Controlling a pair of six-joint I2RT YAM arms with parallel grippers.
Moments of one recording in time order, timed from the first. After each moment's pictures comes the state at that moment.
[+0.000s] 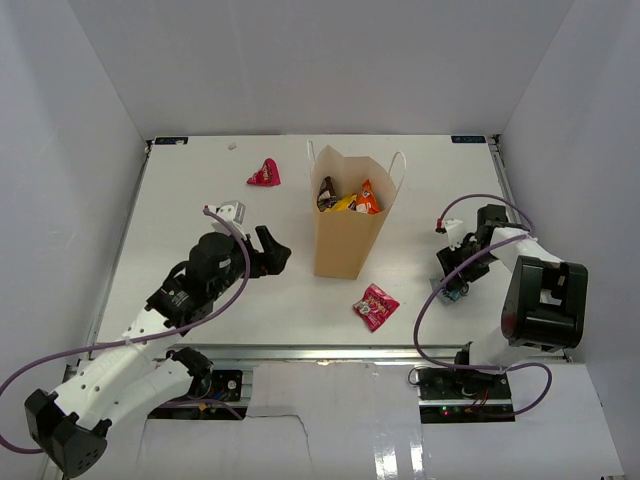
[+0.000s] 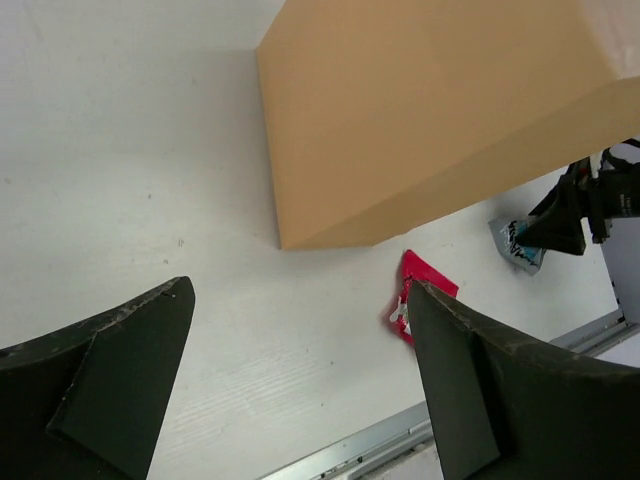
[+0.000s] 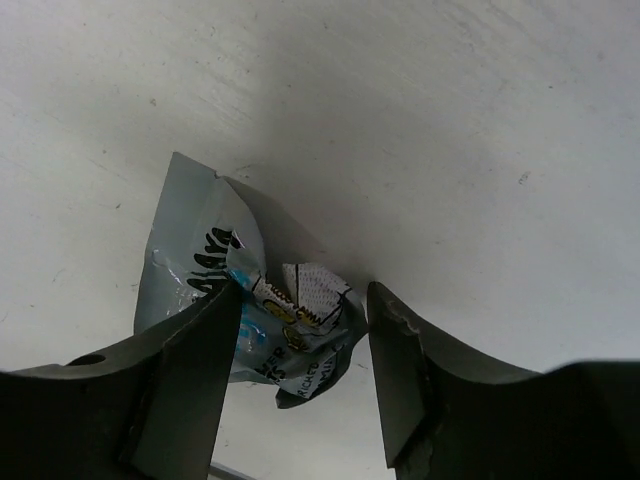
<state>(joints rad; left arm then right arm) -0.64 0.79 0.74 -0.32 -0.15 -0.57 -0.15 1.53 0.85 -0.70 -0.28 -0.70</state>
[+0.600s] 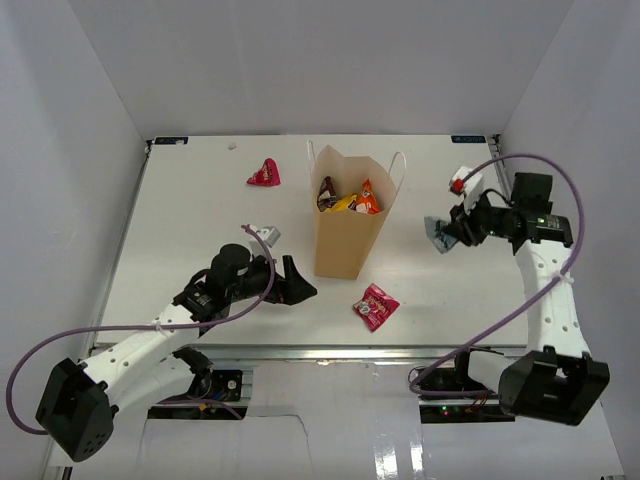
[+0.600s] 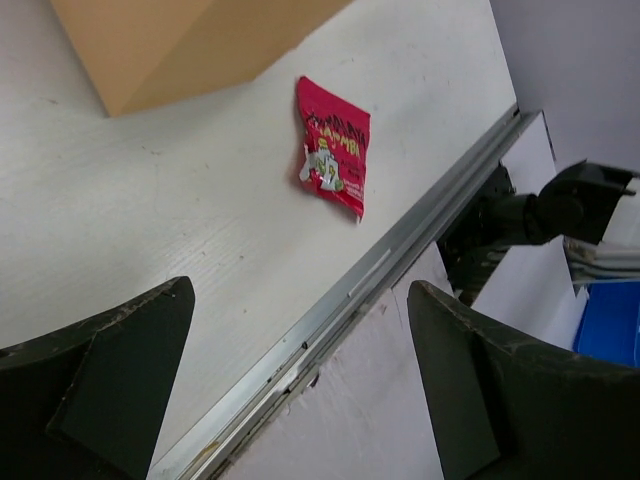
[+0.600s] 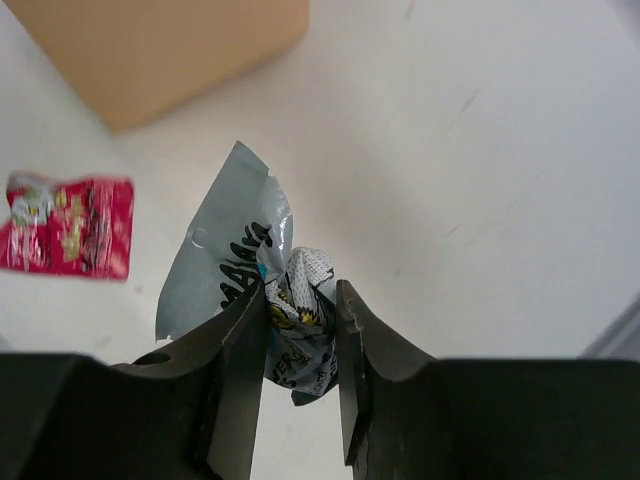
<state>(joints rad) -0.64 0.90 0.50 -0.05 0.34 -0.62 -0.14 1.16 1.08 -0.85 -0.70 -0.87</state>
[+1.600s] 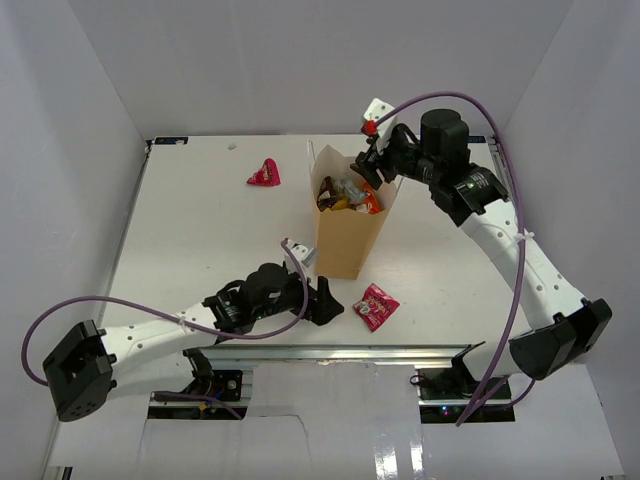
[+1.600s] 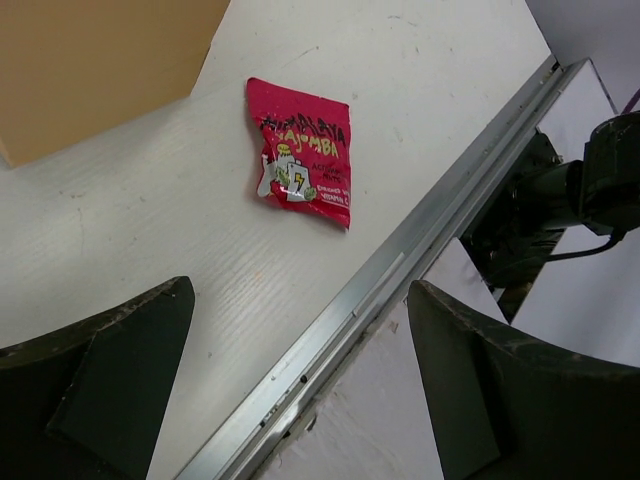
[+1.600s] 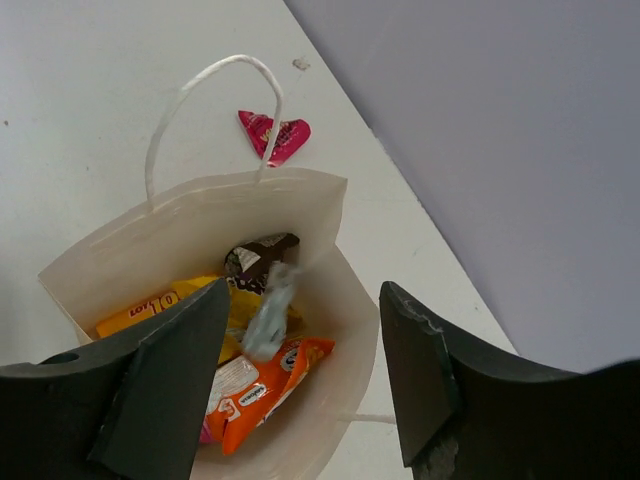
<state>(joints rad) -0.97 1.04 0.50 0.11 0.09 -0.56 0.53 1.40 1.57 -0.42 -0.36 -0.48</state>
